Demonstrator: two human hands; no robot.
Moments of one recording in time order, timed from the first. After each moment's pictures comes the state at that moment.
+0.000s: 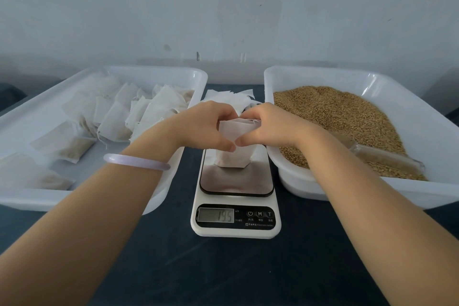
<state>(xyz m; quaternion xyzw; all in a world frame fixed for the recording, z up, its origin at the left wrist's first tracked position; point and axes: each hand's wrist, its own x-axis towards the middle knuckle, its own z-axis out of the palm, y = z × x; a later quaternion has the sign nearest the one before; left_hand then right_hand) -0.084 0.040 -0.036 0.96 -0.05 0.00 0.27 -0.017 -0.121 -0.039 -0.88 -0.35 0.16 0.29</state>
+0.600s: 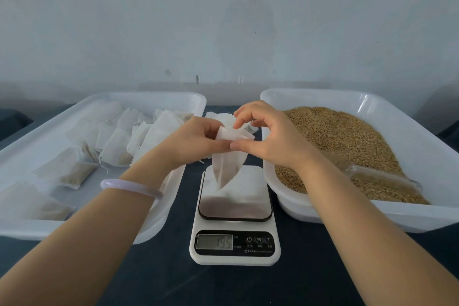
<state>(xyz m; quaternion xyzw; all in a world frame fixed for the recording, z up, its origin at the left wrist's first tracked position) -0.082 0.048 -0.035 0.87 -0.02 0.05 0.49 -0.026 -0.132 -0.032 -0.76 -0.43 -0.03 0.48</state>
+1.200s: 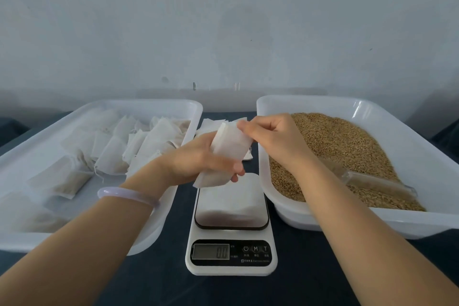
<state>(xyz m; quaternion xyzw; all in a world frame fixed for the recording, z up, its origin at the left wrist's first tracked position) -0.093 0.029 -0.027 0.76 -0.11 -0.11 0.63 -0.024 -0.131 -0.027 -0.74 -0.32 0.02 0.58</state>
